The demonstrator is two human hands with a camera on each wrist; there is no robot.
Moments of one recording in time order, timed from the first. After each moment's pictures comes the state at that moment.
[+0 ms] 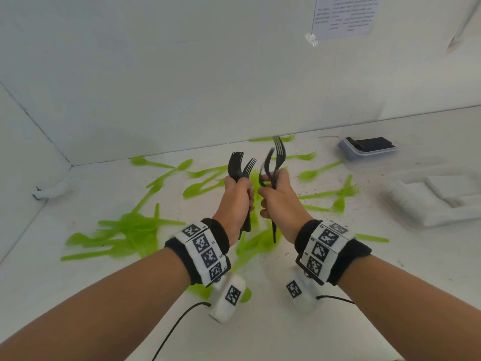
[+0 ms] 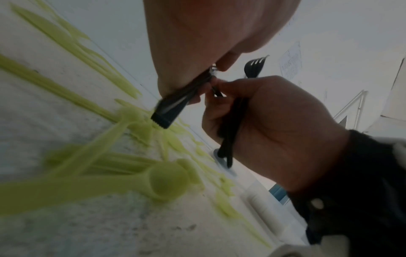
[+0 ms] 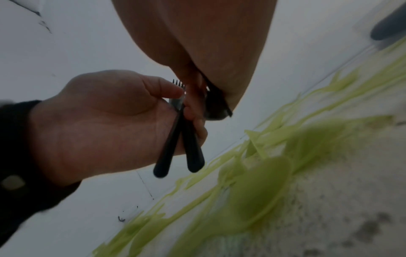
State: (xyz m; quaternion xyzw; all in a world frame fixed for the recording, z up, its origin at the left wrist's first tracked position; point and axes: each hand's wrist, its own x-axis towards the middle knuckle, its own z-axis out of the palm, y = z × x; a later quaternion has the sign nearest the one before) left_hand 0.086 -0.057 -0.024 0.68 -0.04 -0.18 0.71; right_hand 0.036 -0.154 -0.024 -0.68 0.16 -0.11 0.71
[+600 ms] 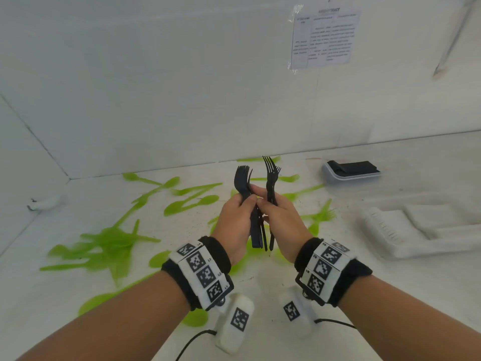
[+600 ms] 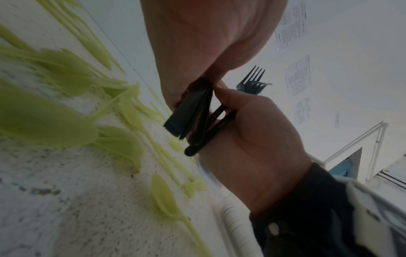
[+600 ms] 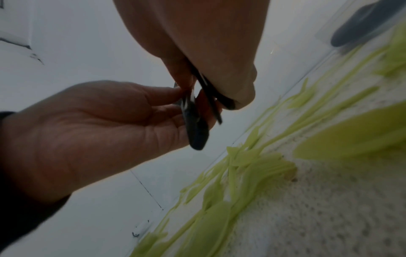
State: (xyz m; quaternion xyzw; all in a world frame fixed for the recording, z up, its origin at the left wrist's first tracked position) left_hand 0.048 -0.124 -0.007 0.64 -0.05 -0.19 0.74; right_hand 0.015 -0.223 -0.014 -0.64 0.10 -0.09 0.76
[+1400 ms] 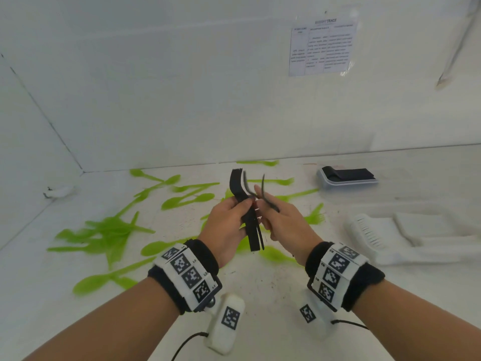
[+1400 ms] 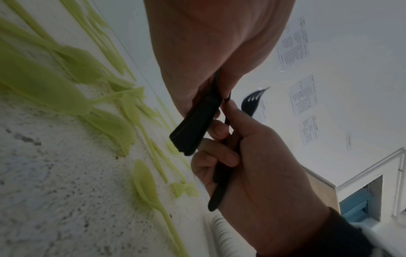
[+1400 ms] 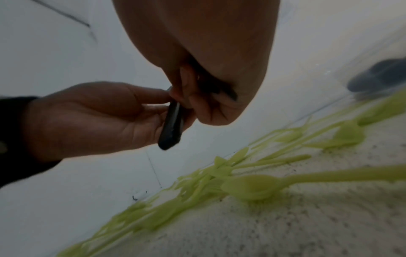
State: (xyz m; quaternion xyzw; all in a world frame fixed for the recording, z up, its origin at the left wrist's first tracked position) left_hand 0.015 -0.138 0.004 0.59 -0.01 -0.19 0.78; right_hand -0.019 -0.275 -0.011 -0.71 0.01 -0.05 0.70
